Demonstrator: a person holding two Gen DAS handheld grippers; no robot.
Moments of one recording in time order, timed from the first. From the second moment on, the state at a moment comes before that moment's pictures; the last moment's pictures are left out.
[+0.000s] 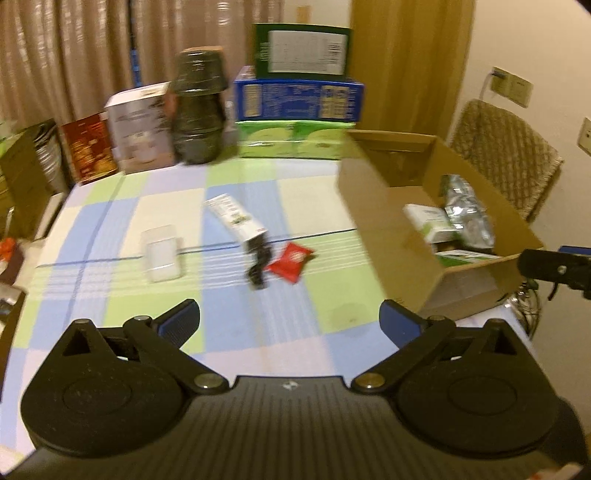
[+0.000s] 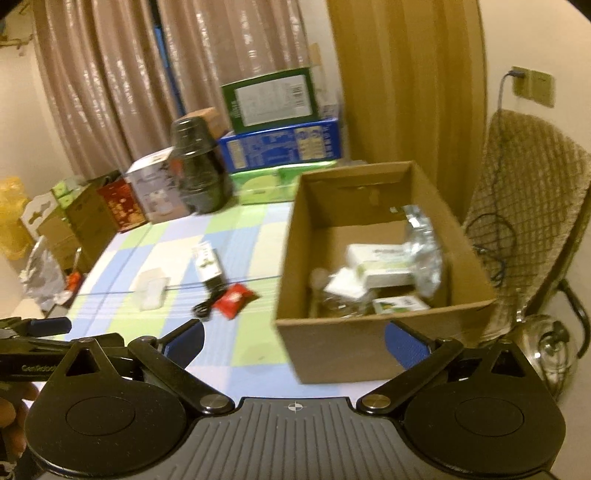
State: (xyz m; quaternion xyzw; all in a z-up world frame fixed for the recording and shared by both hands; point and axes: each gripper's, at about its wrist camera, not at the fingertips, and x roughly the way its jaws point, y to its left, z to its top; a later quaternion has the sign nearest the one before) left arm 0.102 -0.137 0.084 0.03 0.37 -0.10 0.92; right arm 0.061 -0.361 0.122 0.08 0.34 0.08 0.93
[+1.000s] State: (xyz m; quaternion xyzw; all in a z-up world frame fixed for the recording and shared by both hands) left arm 0.118 -0.024 0.062 0.00 0.37 -0.04 0.93; right arm 0.099 -0.230 0.073 0.03 0.36 0.18 0.92
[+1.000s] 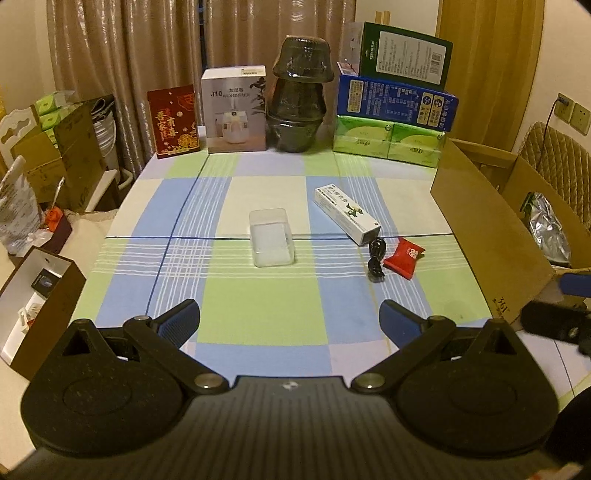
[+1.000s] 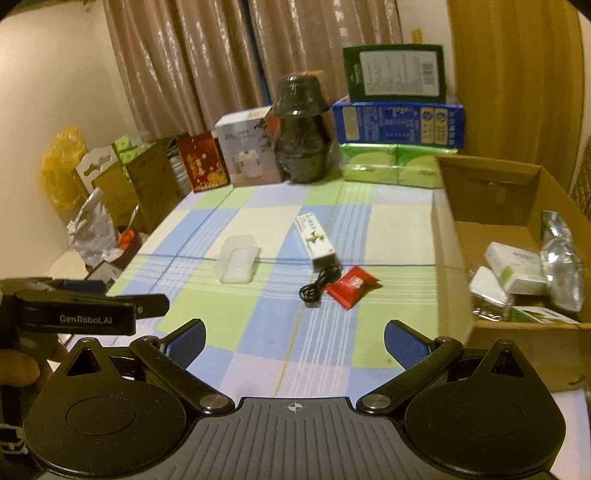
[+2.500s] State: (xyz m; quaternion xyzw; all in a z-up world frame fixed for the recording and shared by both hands) left arm 0.273 -0.004 -0.039 -0.02 0.40 -0.04 0.92; right arm 0.281 -0.224 -0.057 0.05 0.42 0.09 0.90
